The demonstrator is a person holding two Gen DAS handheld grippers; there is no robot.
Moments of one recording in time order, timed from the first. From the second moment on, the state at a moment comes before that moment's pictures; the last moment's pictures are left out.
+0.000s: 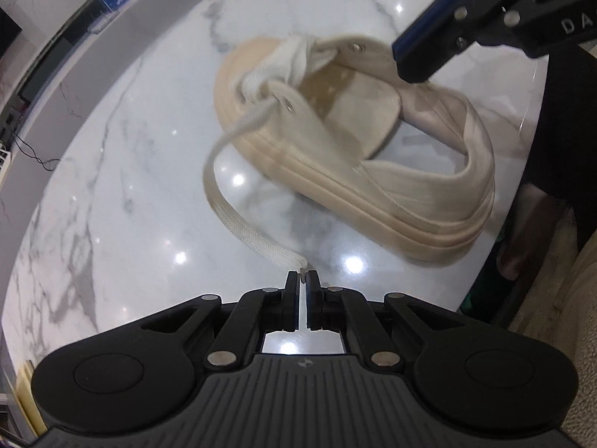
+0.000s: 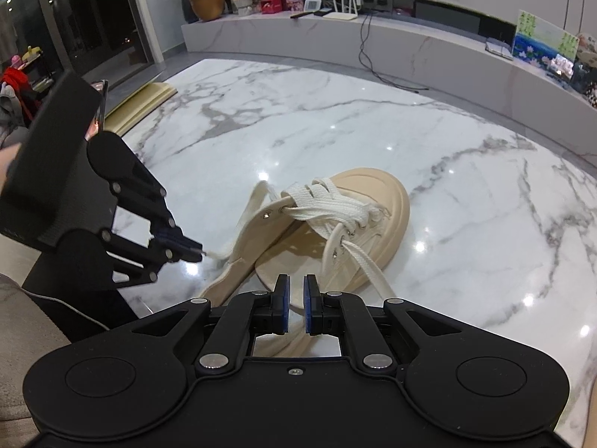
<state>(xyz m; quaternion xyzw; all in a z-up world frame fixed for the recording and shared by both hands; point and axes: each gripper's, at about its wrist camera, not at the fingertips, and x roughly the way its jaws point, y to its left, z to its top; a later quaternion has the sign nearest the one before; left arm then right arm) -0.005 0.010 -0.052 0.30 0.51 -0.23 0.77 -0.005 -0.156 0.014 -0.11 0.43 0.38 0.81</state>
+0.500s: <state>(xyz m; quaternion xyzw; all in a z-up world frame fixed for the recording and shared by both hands) -0.011 0.015 -0.052 0.30 0.50 -0.28 0.76 -0.002 -0.152 0.012 -0.11 0.43 0.39 0.80</state>
